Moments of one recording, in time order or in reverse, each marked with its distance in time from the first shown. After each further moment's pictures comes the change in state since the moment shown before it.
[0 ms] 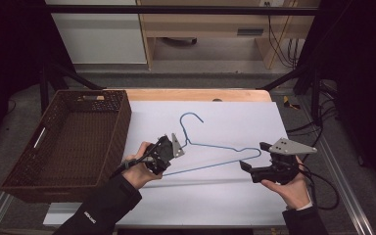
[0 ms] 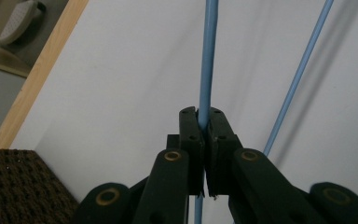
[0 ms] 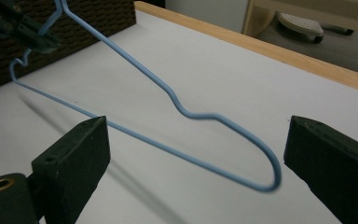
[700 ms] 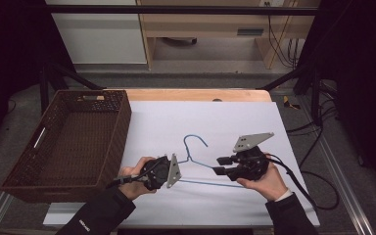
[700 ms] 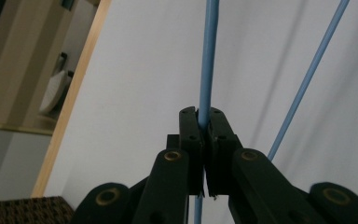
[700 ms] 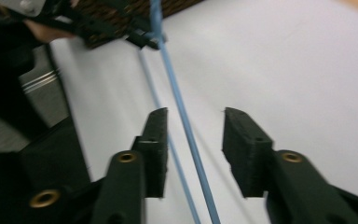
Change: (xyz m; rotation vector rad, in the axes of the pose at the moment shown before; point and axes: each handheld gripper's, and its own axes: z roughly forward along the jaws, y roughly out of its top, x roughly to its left) left arm -0.033 -0.032 0.006 -0.164 0.083 0.230; right arm 0.044 0.040 0.040 0.208 0.357 -0.118
